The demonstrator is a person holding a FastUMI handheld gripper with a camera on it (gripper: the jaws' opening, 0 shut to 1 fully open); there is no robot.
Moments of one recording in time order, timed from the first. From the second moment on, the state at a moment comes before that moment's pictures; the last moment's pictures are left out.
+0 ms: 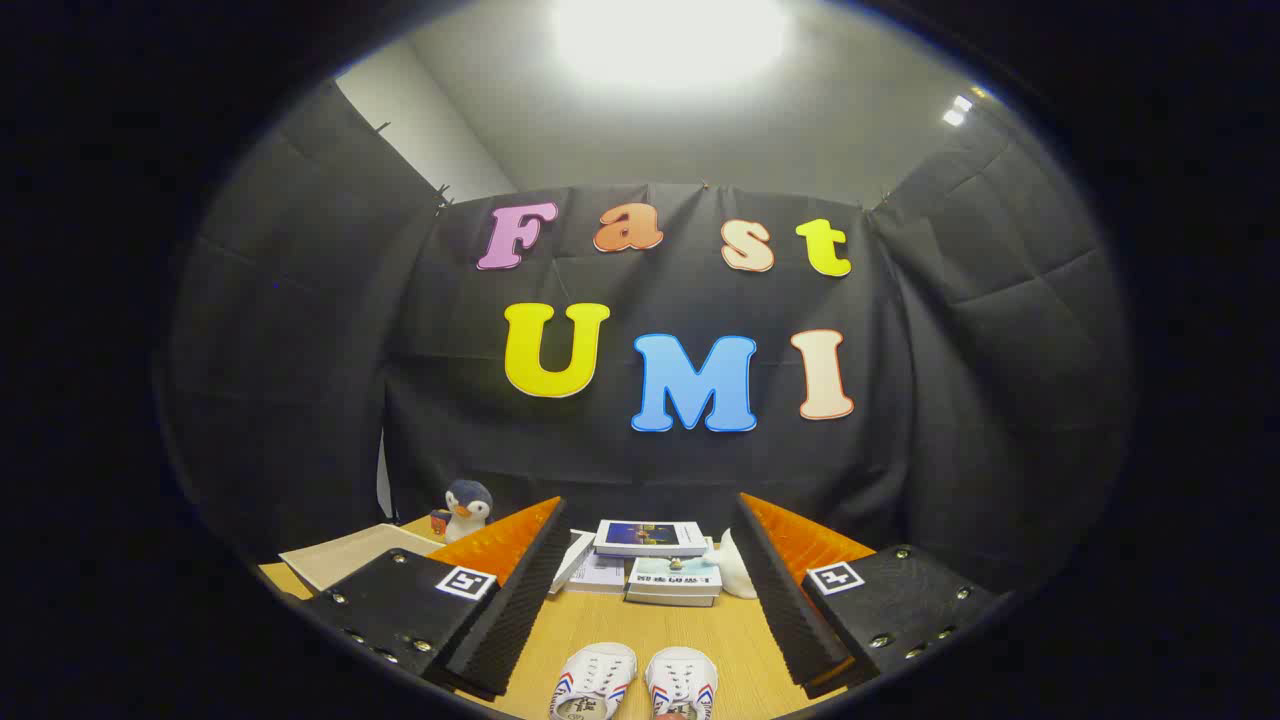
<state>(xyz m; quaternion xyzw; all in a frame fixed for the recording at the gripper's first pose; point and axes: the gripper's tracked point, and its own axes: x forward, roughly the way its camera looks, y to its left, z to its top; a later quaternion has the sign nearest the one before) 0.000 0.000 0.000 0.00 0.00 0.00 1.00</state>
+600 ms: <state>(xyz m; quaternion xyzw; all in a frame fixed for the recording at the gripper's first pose) 0.009 -0.008 0.007 0.00 -0.01 0.00 1.00</state>
